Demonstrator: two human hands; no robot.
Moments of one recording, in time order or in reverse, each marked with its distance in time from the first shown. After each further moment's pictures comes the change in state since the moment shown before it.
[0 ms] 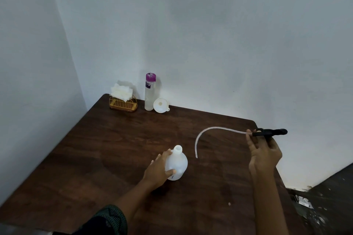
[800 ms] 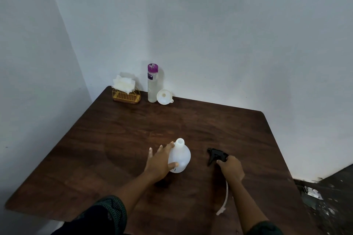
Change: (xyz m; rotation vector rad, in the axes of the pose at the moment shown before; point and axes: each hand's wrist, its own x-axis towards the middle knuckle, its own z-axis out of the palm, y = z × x) left_hand 0.001 0.010 -0.004 0.265 -0.009 -0.032; right_hand 0.005 0.132 -0.054 -1.655 -0.300 0.198
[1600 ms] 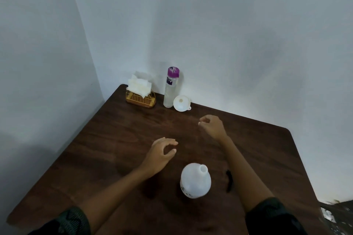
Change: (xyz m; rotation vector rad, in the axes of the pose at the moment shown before) left_hand 0.046 -0.052 -0.071 -0.492 0.165 -0.005; right_hand 0.044 -0.222 -0.006 0.185 -0.228 -0.533
